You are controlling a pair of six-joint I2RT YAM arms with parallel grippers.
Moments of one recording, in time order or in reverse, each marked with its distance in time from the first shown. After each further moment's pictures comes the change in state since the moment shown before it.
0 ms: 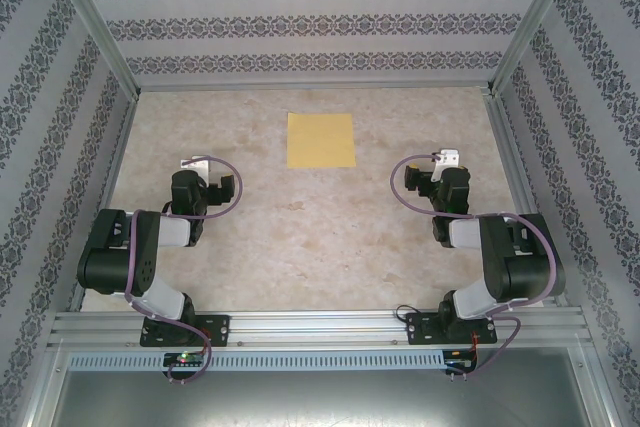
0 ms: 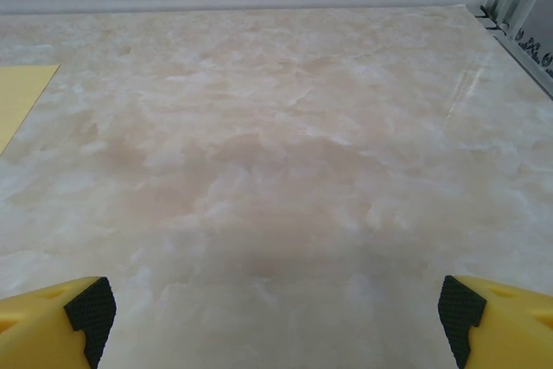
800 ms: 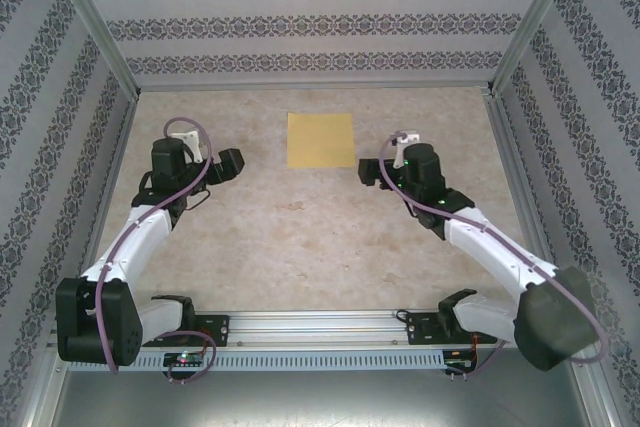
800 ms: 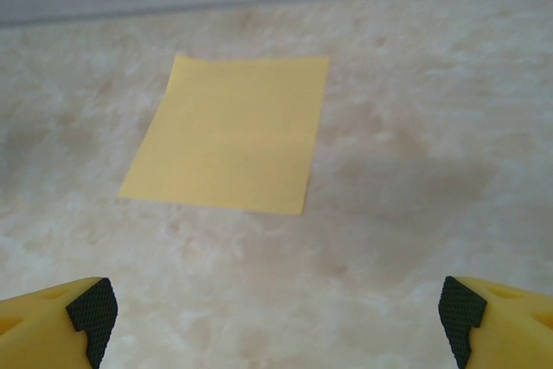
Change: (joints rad) left arm -0.014 -0.379 0.324 -0.789 0.409 -0.386; right arm 0.409 -0.297 0.378 -0.848 -0.002 0.276
